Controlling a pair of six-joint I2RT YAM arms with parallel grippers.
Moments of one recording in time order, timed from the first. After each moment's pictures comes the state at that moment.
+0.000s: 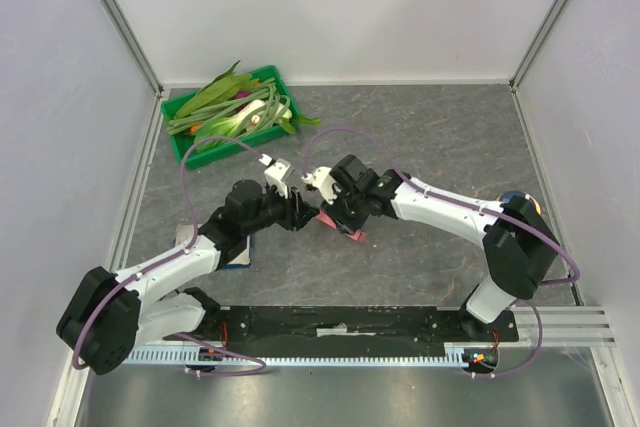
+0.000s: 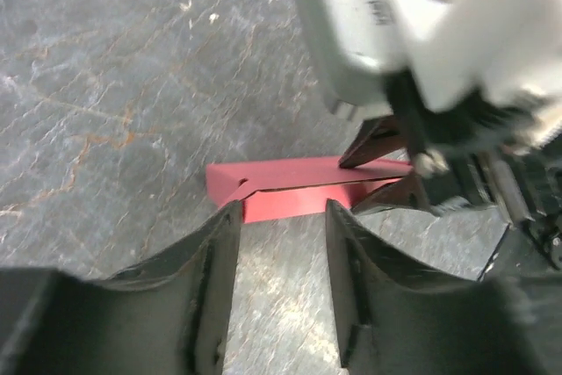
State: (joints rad) left arm -0.61 1.11 0.45 0.30 0.27 -0.32; right arm 0.87 1.63 1.15 -0.56 -0.09 -0.13
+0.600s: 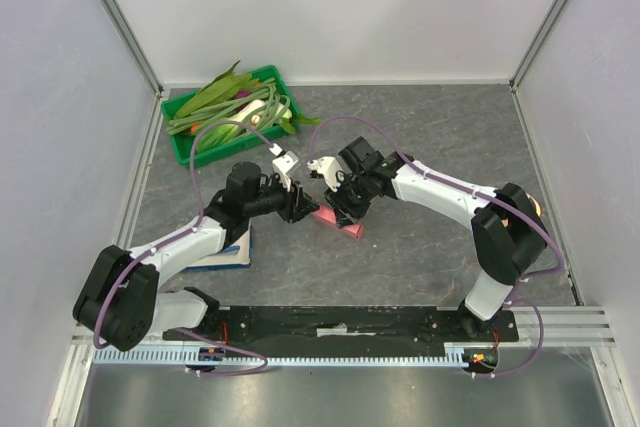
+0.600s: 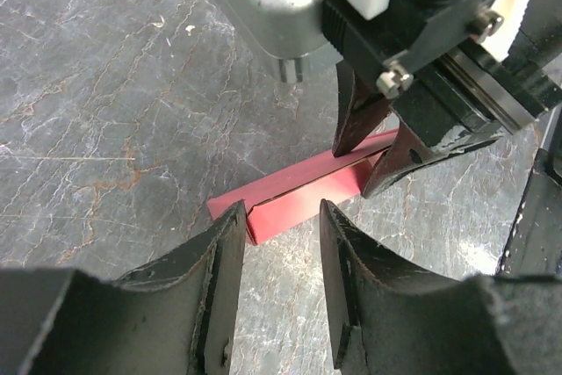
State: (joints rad) left arm -0.50 1.26 0.57 0.27 0.54 -0.08; right arm 0.73 1.72 1.23 -0.62 -0.39 -0.23
